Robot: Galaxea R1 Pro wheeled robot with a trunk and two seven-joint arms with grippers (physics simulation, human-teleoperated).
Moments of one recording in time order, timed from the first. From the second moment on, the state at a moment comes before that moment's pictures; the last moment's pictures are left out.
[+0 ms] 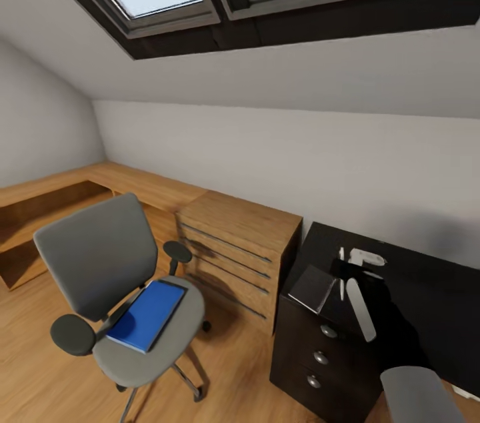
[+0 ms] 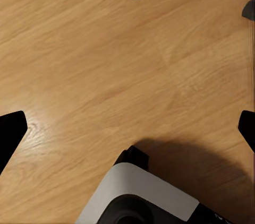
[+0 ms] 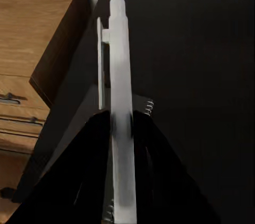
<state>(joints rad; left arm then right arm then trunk) -0.09 0.10 0.14 -0.46 0.41 0.07 0.15 -0.57 -0.03 -0.10 -1.17 -0.23 0.59 -0.31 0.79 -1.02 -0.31</state>
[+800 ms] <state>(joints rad) -0.09 0.10 0.14 -0.47 0.41 0.07 0.15 -0.57 -0.07 -0.10 -0.90 -0.23 0.36 -0.30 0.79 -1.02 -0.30</state>
